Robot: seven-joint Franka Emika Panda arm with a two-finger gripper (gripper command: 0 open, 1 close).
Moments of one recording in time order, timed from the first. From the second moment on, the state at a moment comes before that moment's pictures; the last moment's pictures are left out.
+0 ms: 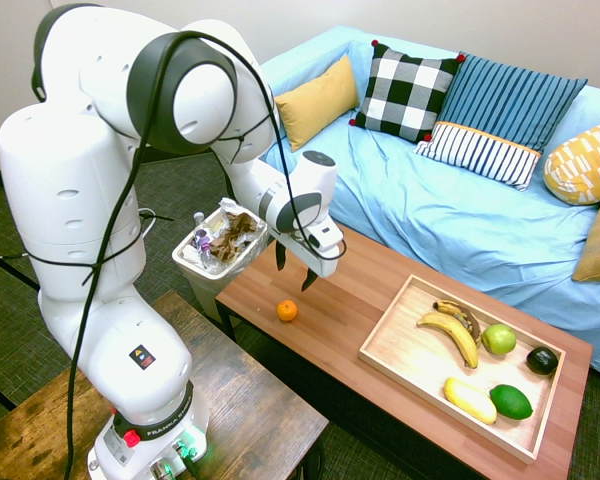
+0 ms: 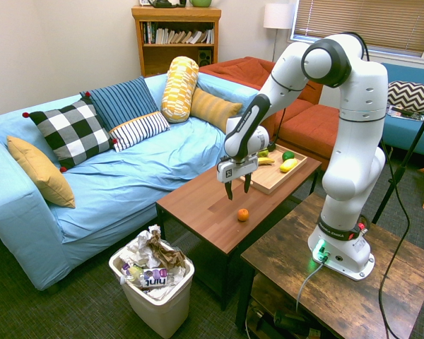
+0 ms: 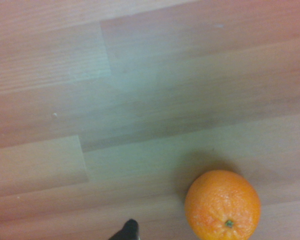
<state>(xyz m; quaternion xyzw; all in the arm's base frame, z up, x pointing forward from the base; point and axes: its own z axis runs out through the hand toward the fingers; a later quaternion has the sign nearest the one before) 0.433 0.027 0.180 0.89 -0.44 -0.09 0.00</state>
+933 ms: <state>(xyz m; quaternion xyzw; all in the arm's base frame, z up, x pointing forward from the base) 0.416 0.015 0.091 0.87 -0.47 -0.12 0.02</state>
